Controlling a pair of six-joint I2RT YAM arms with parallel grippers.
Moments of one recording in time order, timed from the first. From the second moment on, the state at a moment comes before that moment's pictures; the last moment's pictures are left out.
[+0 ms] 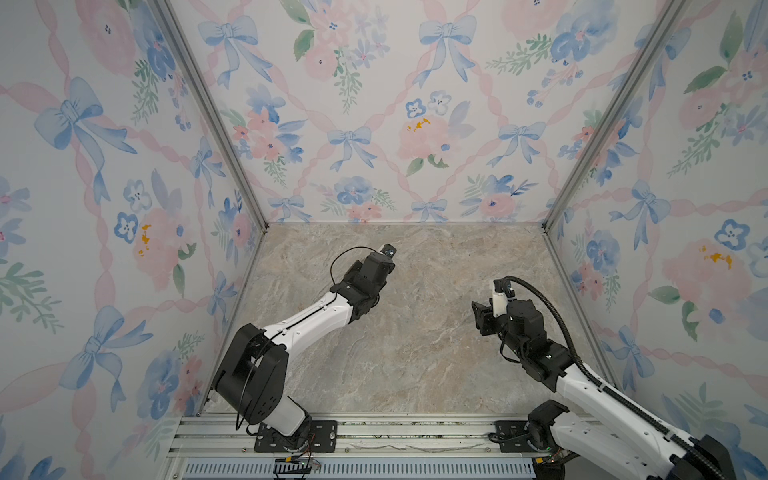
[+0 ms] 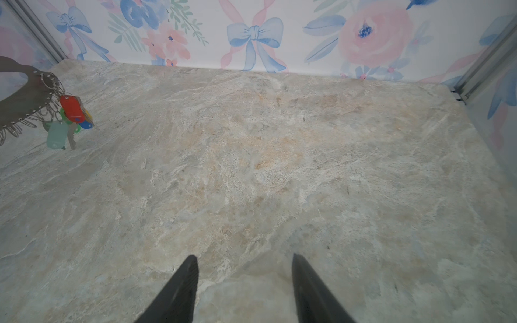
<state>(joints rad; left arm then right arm) -0.62 1.55 1.05 -0.14 -0.64 0.34 0.51 0.88 0.49 -0.08 0.23 0.17</state>
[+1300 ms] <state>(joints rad) -0.58 1.24 0.53 0.27 -0.47 0.09 0.27 1.05 0.49 -0.04 0.41 0.12</state>
